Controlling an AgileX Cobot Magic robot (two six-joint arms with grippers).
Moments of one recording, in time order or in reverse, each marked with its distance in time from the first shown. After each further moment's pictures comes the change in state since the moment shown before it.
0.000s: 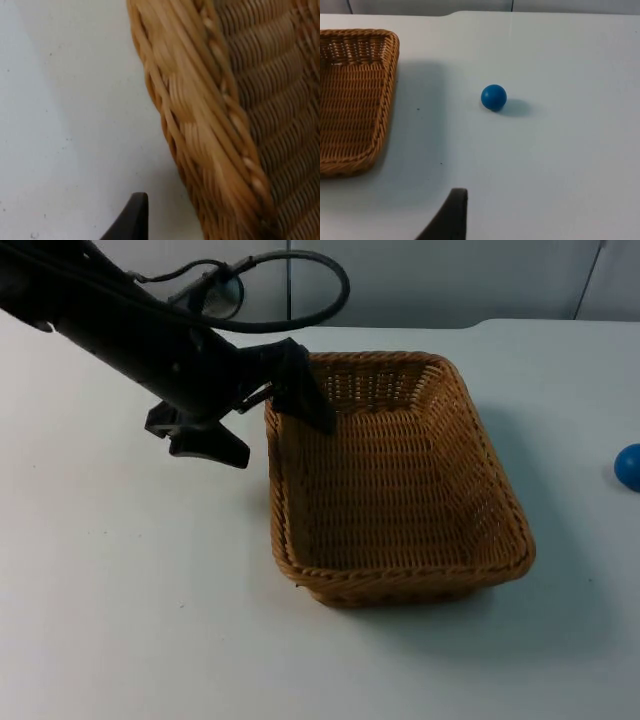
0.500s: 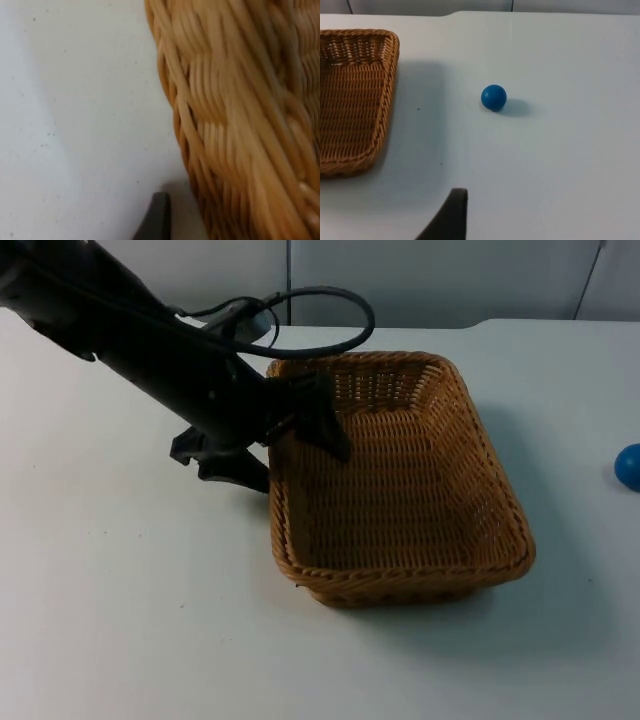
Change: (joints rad) right arm 0.000 0.000 0.000 0.000 0.000 0.000; left arm -0.054 0.070 -0.037 0.007 -0.053 -0.093
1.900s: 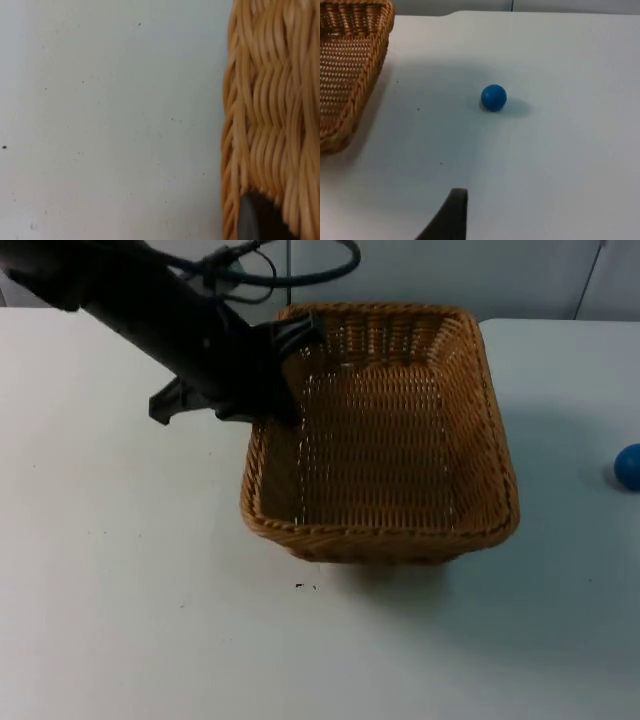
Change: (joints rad) right arm 0.000 0.000 0.000 0.000 0.000 0.000; left arm -0.003 -0.129 0.000 0.166 -0.086 -0.299
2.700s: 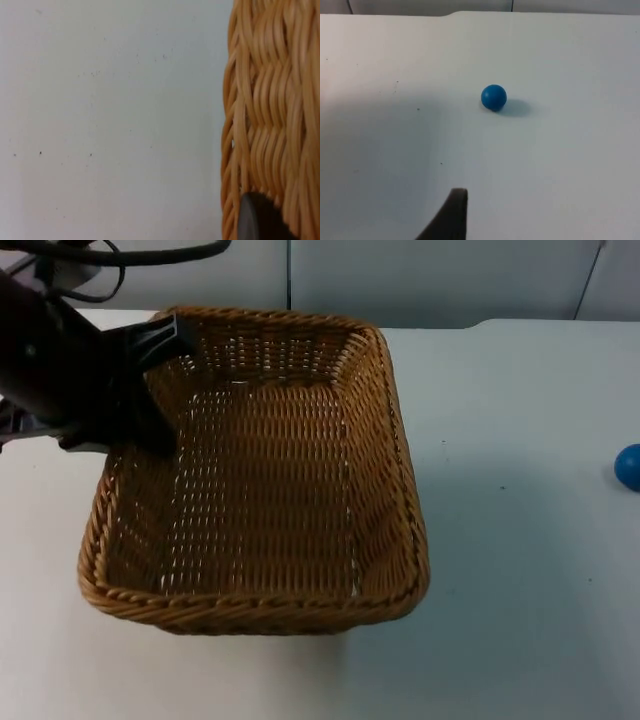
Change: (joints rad) right arm 0.000 0.000 0.000 0.000 0.000 0.000; left arm 0.111 -0.409 0.486 0.071 -0.040 -0.009
